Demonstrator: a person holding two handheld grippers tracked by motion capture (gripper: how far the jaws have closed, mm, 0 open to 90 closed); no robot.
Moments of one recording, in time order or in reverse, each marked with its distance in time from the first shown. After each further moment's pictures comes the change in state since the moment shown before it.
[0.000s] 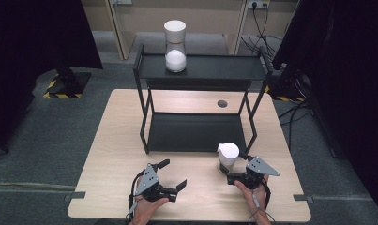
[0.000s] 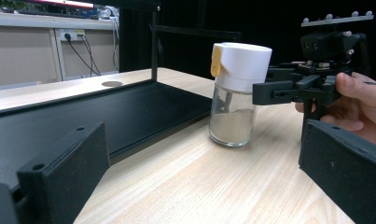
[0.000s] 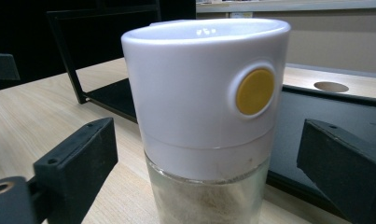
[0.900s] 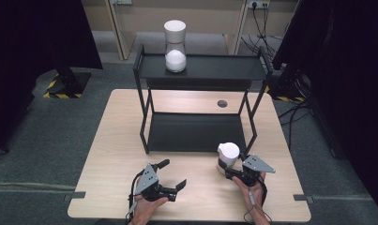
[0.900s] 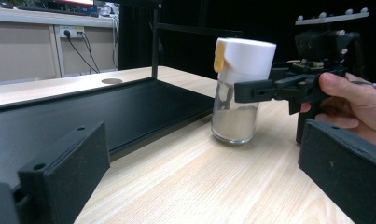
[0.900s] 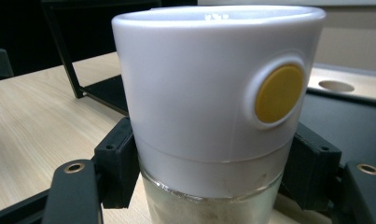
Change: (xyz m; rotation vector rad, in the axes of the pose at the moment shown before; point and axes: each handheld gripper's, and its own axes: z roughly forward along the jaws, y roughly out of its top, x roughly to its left) left arm 0.002 -0.001 -0.001 0.004 -0.002 -0.014; right arm 0.003 0.008 0.008 0.022 -0.001 -0.022
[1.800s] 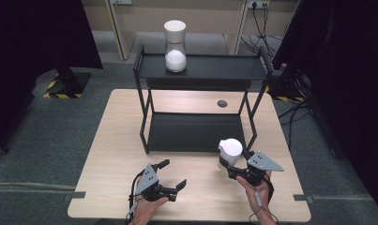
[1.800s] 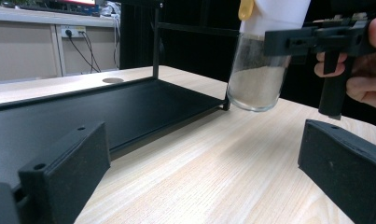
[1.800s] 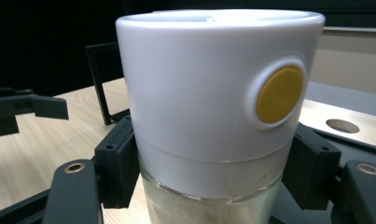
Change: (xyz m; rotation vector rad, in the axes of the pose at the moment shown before) left arm -0.001 -0.002 0.001 -0.001 0.007 -0.003; right arm 0.004 0.040 -0.021 -0.040 0.056 -0.028
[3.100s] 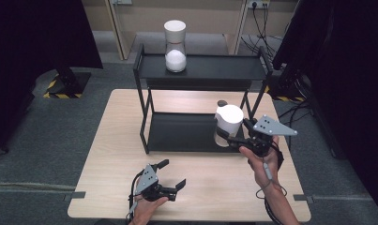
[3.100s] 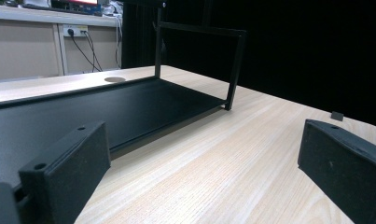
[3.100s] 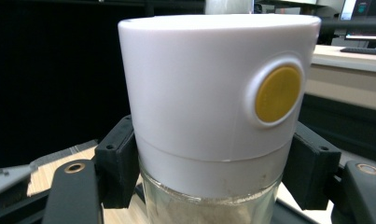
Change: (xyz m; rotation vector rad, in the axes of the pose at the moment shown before) left arm 0.000 -0.001 0.000 -0.001 0.006 -0.007; right arm -0.015 0.134 0.008 -0.050 0.107 -0.030
